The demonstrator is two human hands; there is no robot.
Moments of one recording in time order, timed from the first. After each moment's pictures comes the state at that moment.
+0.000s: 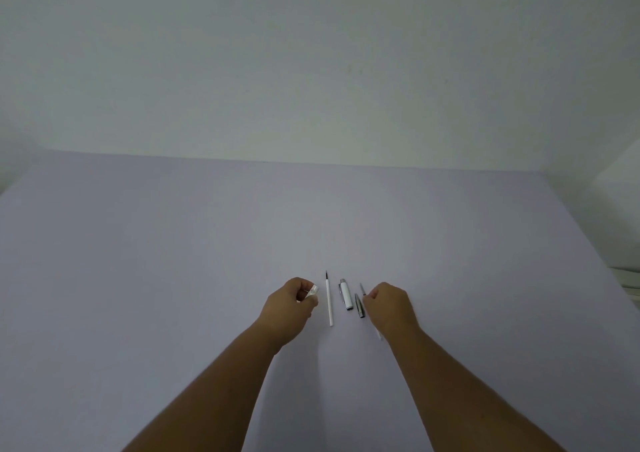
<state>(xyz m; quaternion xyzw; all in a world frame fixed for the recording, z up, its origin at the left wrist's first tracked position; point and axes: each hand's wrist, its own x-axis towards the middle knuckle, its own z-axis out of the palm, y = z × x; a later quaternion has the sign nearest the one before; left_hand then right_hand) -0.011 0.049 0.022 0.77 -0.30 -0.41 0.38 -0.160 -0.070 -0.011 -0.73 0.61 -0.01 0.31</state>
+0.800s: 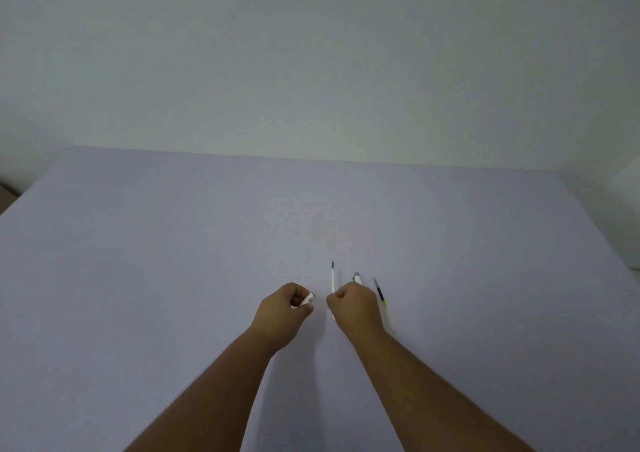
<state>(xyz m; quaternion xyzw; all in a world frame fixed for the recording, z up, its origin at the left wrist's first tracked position) 0.003 0.086 0.017 0.81 -0.30 -0.36 0.34 -0.103 -0.008 -0.002 -0.71 0.57 -0.07 0.39</state>
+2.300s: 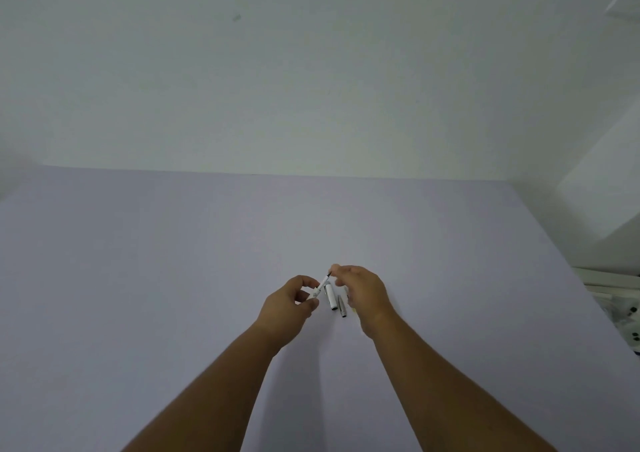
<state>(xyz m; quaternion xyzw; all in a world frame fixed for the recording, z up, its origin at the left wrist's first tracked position) -0.036 0.055 0.048 0.75 -0.35 -0.40 0.39 -0.154 -0.045 0.048 -0.55 0.52 -0.23 0.62</state>
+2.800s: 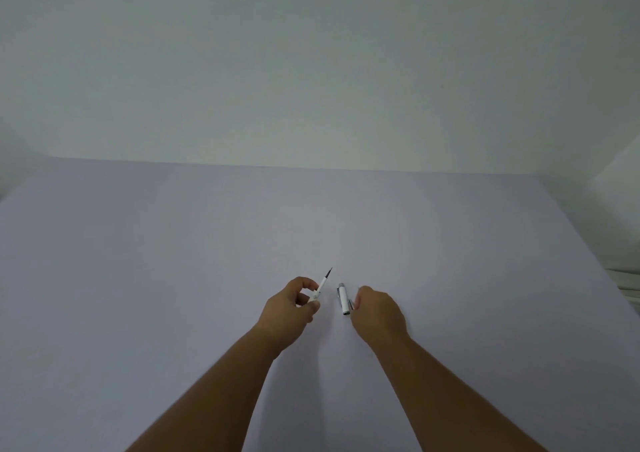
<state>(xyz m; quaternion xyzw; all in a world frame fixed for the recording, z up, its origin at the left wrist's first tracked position) -0.014 0.050 0.032 0.77 -0.32 -0.42 0.37 -0.153 -0.053 -0.007 -0.80 0.56 0.01 0.24</state>
